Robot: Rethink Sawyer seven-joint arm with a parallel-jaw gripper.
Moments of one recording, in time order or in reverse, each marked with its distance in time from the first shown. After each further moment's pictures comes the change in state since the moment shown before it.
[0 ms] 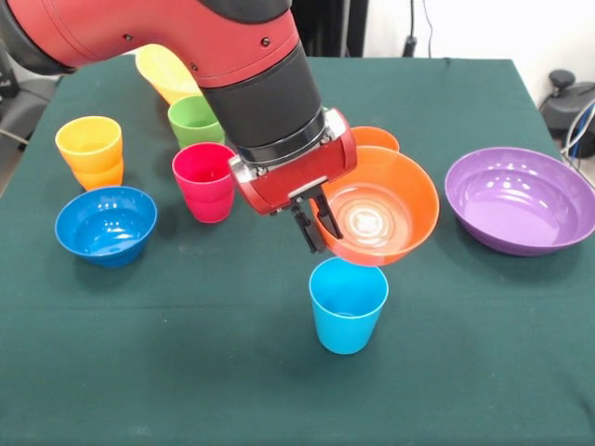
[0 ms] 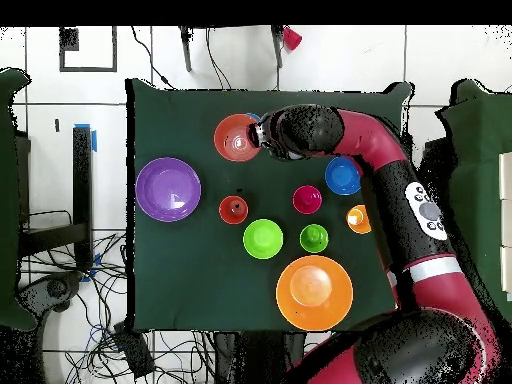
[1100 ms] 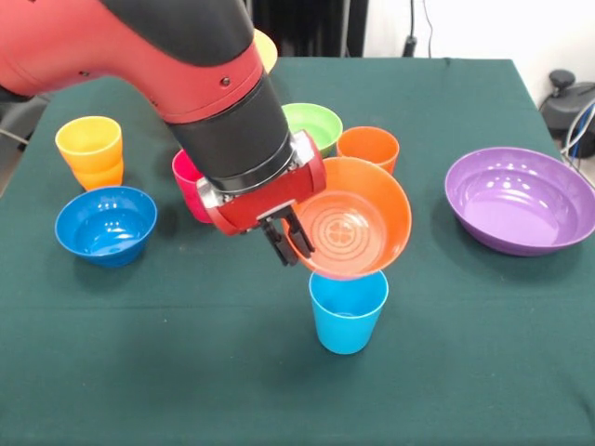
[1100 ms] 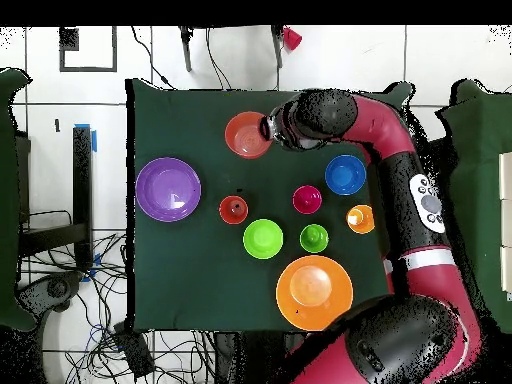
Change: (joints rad) arm 0.022 0.074 0.002 -0.180 -0.016 0.198 0.000
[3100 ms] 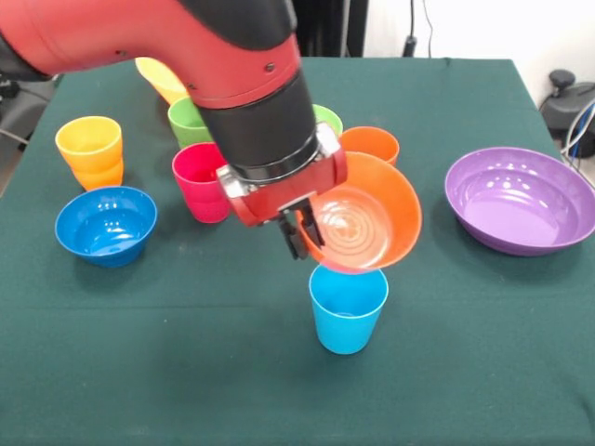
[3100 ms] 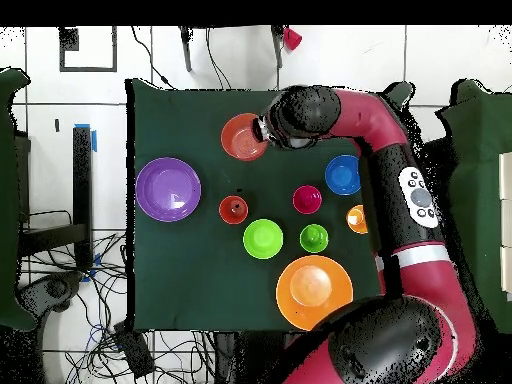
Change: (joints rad) arm 0.047 -0.051 -0.015 0.016 -0.067 0.008 0.000
